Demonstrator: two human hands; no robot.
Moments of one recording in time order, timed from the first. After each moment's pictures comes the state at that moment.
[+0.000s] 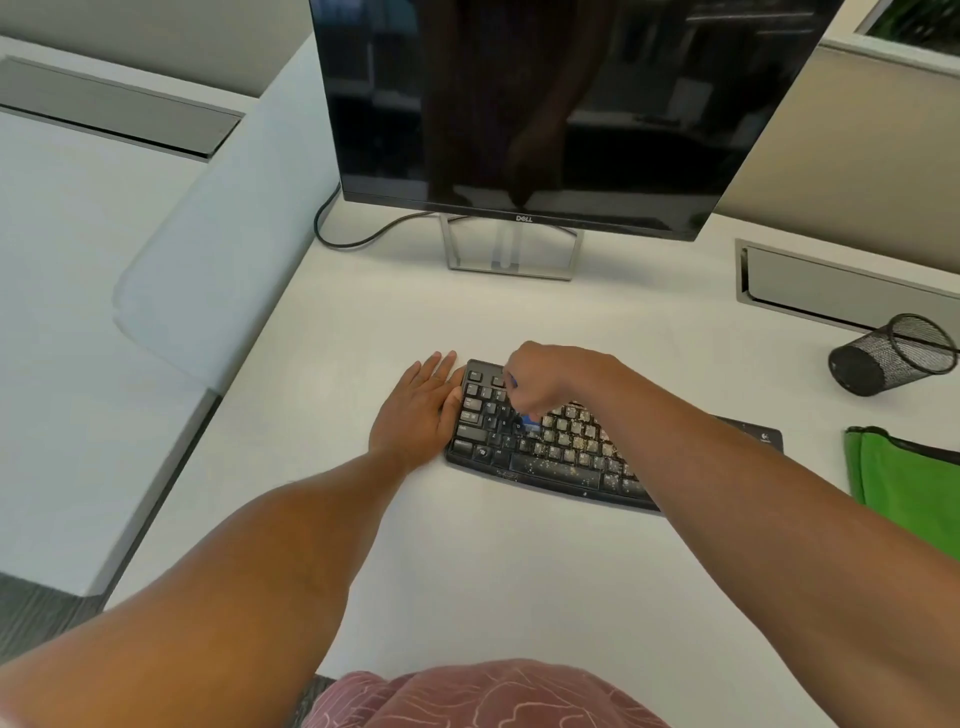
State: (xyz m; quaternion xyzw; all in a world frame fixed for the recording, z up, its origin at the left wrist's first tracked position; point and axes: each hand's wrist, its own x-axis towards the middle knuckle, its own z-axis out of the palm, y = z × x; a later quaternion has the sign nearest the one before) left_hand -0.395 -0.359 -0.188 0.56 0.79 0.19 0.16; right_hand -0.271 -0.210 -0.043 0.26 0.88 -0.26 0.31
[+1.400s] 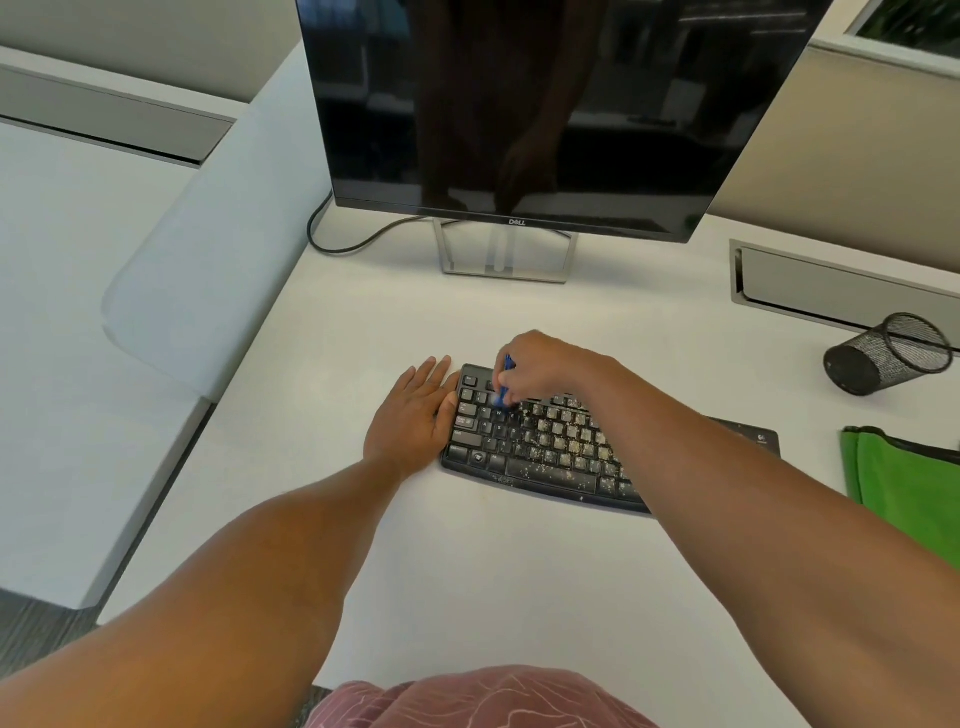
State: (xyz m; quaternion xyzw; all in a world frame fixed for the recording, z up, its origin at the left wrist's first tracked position) left_hand -0.393 -0.360 -0.187 0.56 0.79 0.19 0.15; right_hand -0.275 -0.196 -0.052 0.32 0.84 -0.37 0.22
